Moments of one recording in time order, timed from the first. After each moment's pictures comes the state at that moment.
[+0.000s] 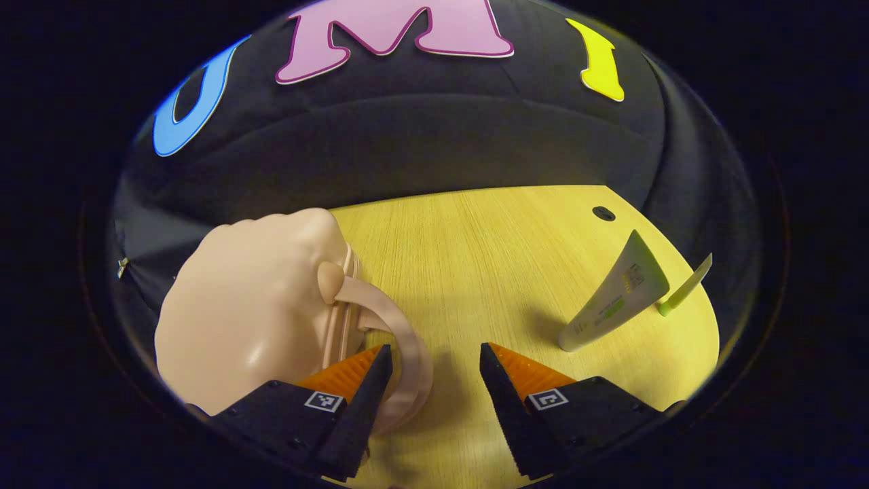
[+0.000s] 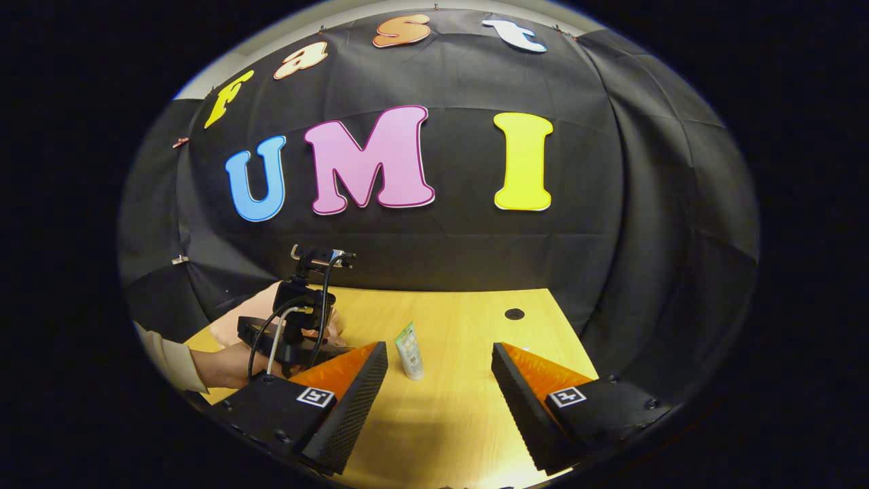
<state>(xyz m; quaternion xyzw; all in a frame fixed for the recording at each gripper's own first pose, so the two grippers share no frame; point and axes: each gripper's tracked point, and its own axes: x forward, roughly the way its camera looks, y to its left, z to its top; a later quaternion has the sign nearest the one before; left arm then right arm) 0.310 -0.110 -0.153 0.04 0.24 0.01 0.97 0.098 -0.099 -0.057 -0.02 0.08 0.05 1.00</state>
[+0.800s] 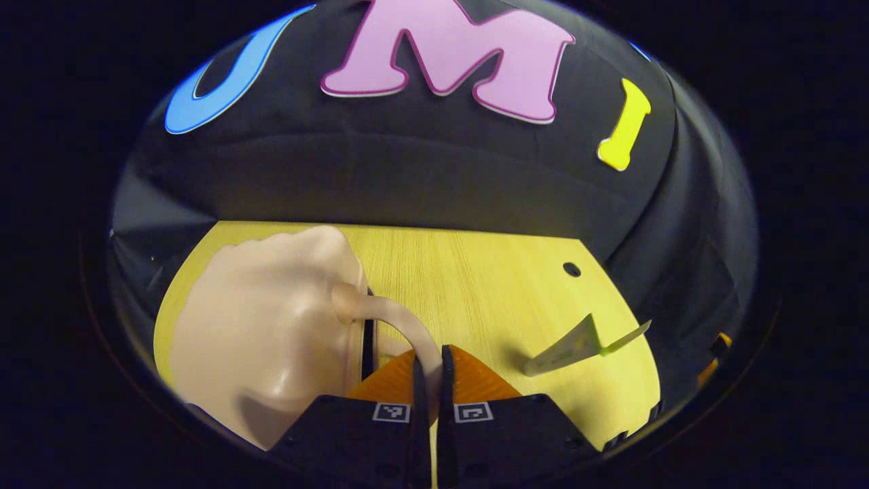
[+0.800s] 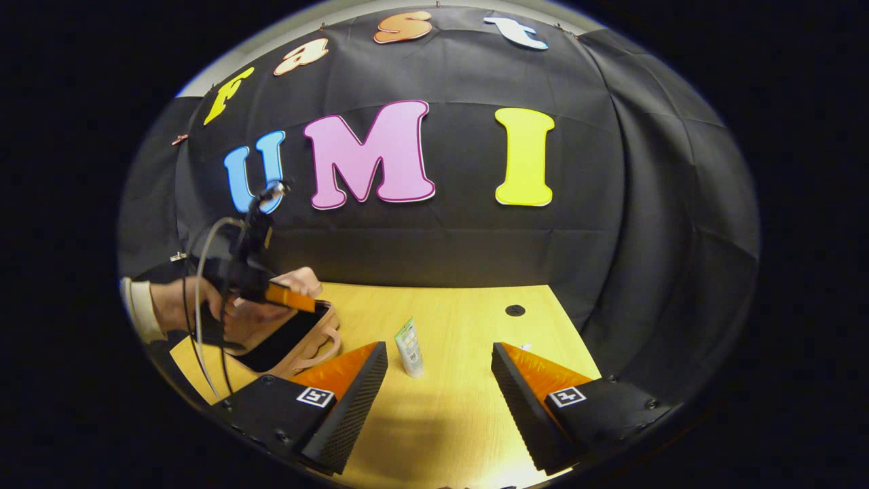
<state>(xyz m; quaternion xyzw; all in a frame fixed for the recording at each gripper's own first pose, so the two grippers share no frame) 0.279 -0.057 -0.016 -0.08 0.19 -0.07 0.98 0.097 -0.081 -0.061 -0.03 0.09 0.06 0.99</state>
